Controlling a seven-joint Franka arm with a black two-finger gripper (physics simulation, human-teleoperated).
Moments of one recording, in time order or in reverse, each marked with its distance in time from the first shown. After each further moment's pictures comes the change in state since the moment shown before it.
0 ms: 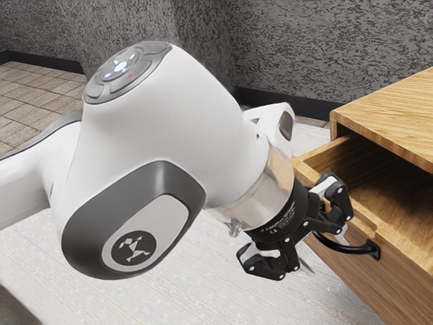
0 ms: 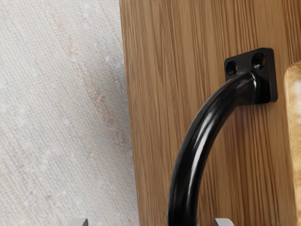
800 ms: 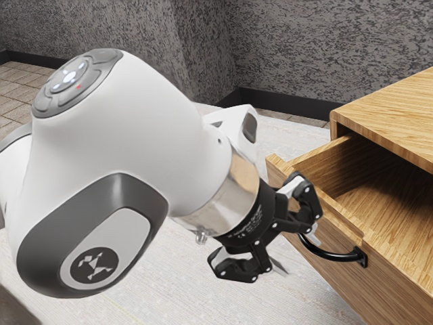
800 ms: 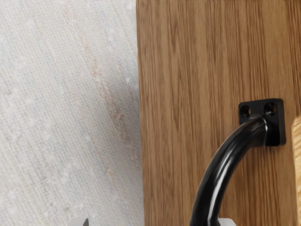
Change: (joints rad) arm 0.017 -0.123 0.035 -0.067 -0.054 -0.022 0.004
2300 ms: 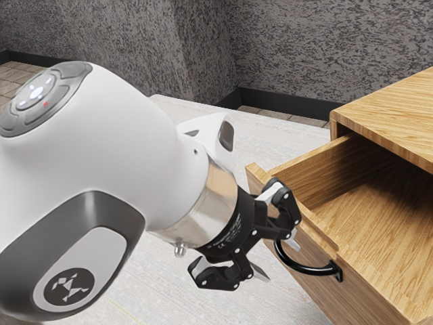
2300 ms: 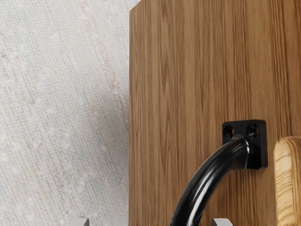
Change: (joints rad) arm 0.032 -0.099 0.000 -0.054 -0.045 -0.024 0.002
